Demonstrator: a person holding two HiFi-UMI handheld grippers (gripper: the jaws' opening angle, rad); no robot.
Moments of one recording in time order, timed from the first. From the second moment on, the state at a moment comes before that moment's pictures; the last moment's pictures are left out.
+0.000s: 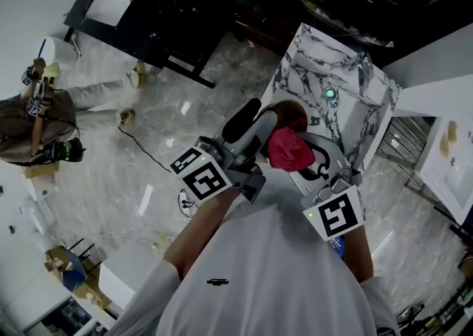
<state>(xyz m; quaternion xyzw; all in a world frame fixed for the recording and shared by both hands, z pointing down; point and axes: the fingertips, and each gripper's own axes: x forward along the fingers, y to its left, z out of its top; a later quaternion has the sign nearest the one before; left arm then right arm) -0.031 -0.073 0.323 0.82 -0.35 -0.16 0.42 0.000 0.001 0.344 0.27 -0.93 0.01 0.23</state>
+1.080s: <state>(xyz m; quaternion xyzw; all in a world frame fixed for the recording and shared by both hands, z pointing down) -0.017 -0.052 0.308 0.85 -0.32 -0.16 0.38 0.007 -0.036 0.347 0.36 -0.87 -0.15 0.32</state>
